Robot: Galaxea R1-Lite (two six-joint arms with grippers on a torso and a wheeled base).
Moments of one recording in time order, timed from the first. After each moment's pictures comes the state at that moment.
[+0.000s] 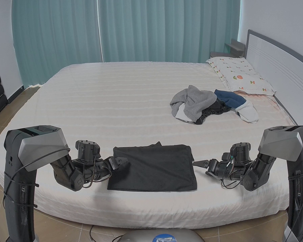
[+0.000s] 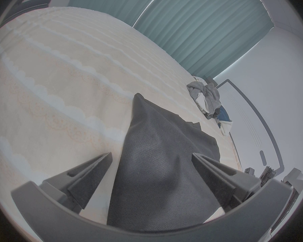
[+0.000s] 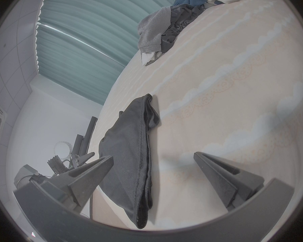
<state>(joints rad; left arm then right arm) -0.25 2.43 -0.89 -0.94 -0.22 -0.68 0.23 2.46 -0.79 -1.12 0.42 0.72</state>
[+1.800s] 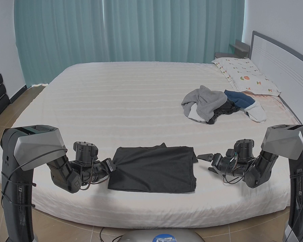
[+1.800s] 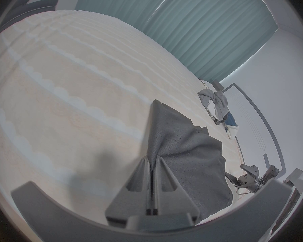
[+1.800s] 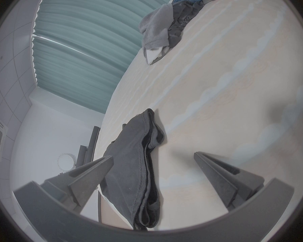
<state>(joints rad) -0.25 2.39 -0.82 -0.95 -0.16 -0.69 0.20 2.45 -0.81 -1.14 0.42 0.82</state>
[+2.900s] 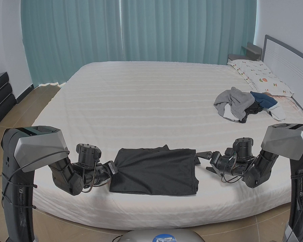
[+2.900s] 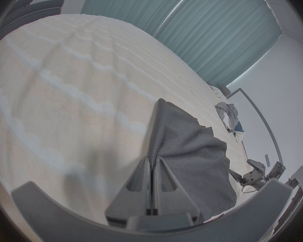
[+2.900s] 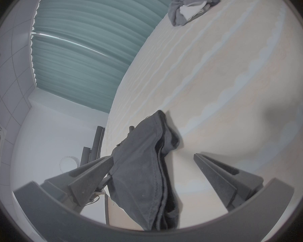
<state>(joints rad) -0.28 2.39 -0.80 -0.93 -0.12 -0.69 0.22 2.42 -0.81 -1.14 0.41 0.89</state>
